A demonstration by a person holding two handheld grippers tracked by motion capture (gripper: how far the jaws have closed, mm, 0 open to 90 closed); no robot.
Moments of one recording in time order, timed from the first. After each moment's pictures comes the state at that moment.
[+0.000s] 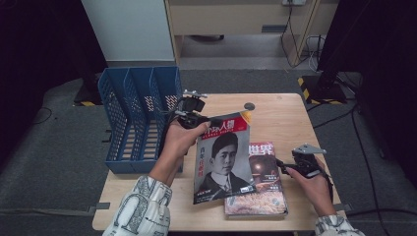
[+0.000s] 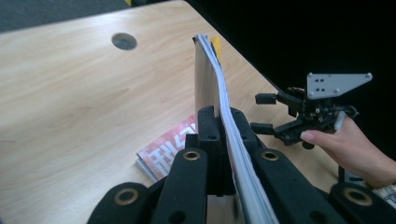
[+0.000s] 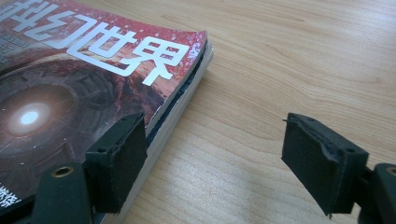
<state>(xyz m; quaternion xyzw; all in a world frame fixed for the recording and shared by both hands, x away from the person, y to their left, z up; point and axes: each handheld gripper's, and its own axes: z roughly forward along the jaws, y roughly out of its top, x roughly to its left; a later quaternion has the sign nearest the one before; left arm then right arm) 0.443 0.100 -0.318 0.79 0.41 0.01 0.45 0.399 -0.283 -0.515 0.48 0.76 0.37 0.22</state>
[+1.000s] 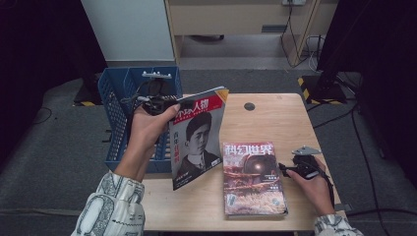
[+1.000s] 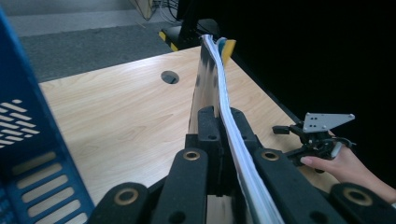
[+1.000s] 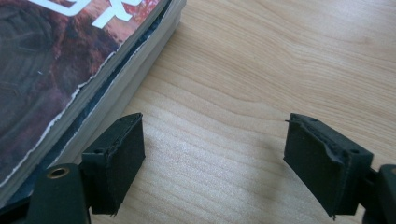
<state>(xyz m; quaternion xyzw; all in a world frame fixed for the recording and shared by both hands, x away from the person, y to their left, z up) 0.429 0.168 -0.259 0.76 0.44 0.07 0.47 0.402 -0.288 -0.530 0.49 0.79 0.30 0.23</state>
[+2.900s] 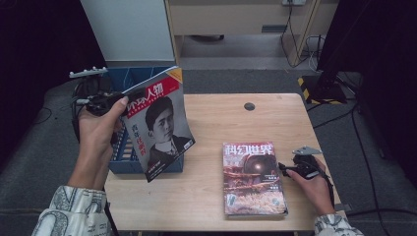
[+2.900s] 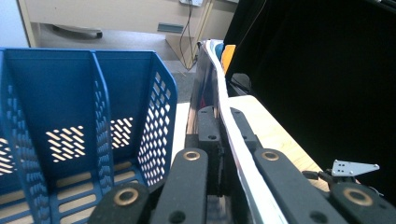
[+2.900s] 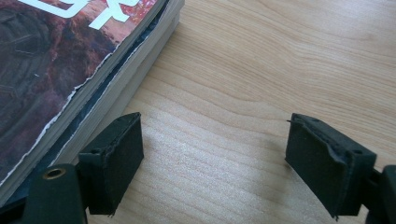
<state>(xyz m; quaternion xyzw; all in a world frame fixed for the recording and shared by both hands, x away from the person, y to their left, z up) 0.392 0.272 -0.227 0.67 0.49 0.16 0.53 0.403 -0.289 -0.533 0.49 0.78 0.31 0.23</state>
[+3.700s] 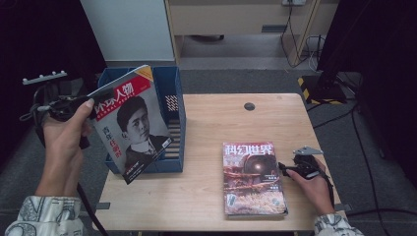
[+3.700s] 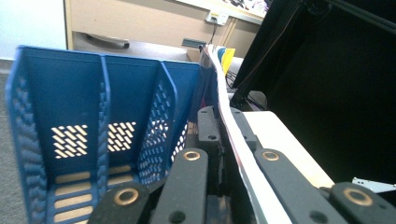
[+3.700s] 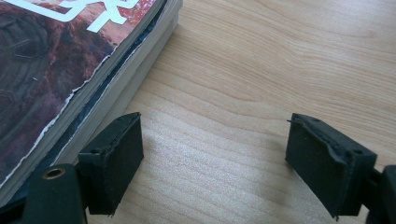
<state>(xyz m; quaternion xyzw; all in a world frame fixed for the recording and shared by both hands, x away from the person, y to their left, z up) 0.372 0.338 -0.225 0.63 0.53 0.18 0.54 0.403 -0.290 -0.534 0.50 0.77 0.32 0.22</state>
